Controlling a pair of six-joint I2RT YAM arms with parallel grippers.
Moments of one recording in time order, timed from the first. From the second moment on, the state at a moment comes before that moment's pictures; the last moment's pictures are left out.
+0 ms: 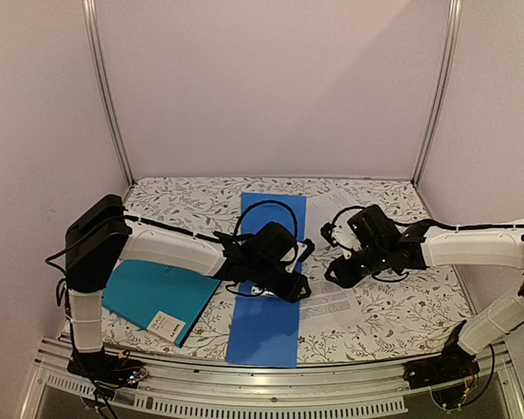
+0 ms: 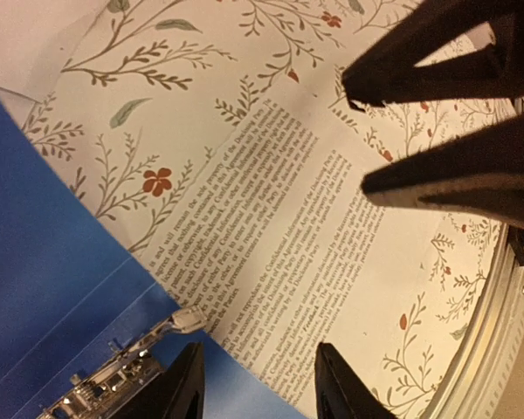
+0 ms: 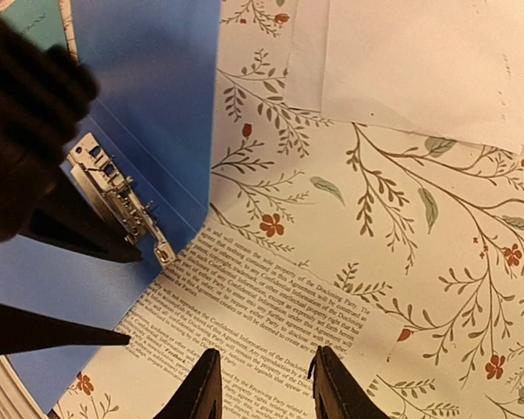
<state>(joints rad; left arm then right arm) -1.07 2.03 1.30 -0.12 0.15 -0.42 0.77 1.44 0.82 -0.30 -0.05 0.13</state>
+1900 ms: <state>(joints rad) -0.52 1.93 1.23 -0.10 0.69 0.01 0.66 1.48 0.74 -0.60 -0.21 0.51</state>
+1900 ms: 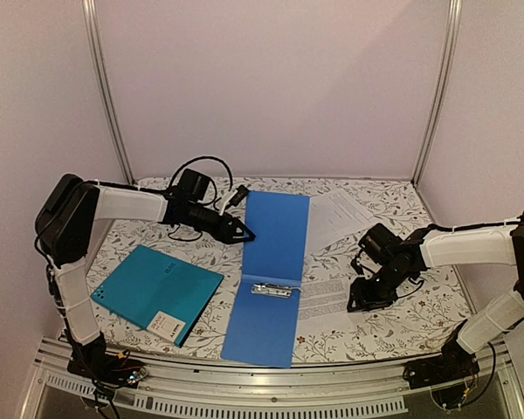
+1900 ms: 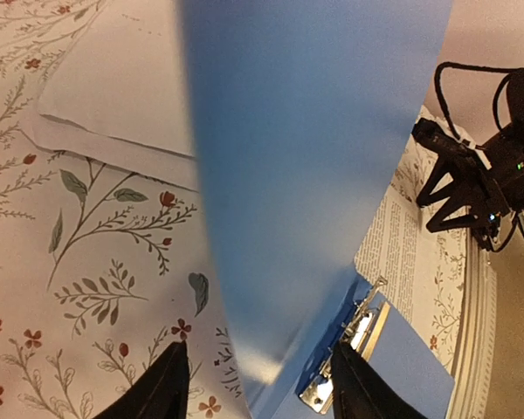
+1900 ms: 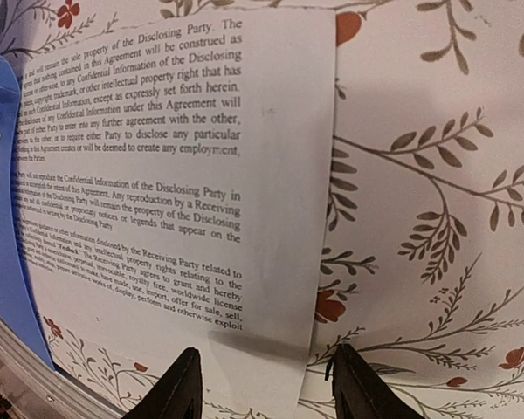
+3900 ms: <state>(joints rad) -0.37 2.00 1.36 -0.14 0.94 0.07 0.69 1.90 1.17 -0.52 0.10 0.32</state>
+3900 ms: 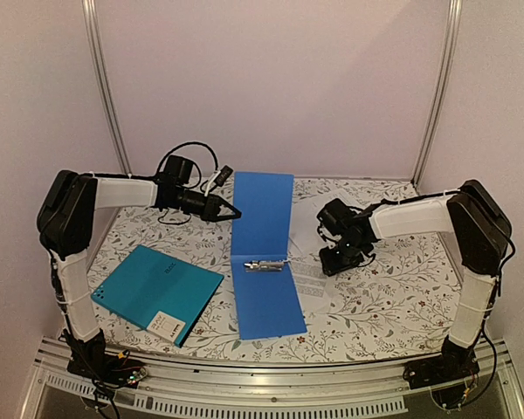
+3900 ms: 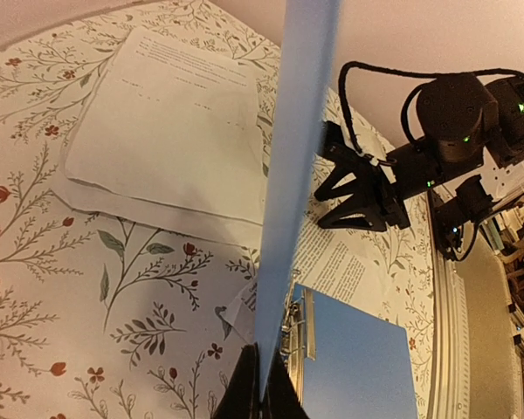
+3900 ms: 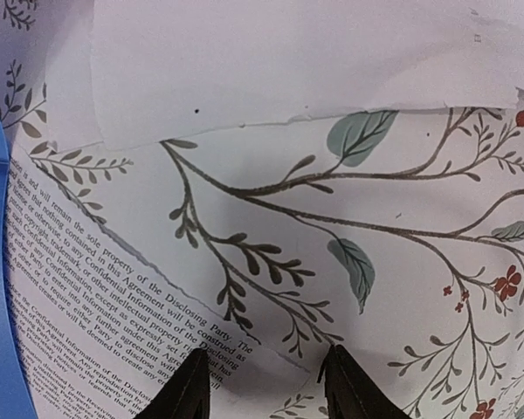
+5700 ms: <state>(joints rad) -0.38 2.00 1.36 -0.15 0.89 0.09 0.75 1.76 1.03 -0.57 0.12 0.27</state>
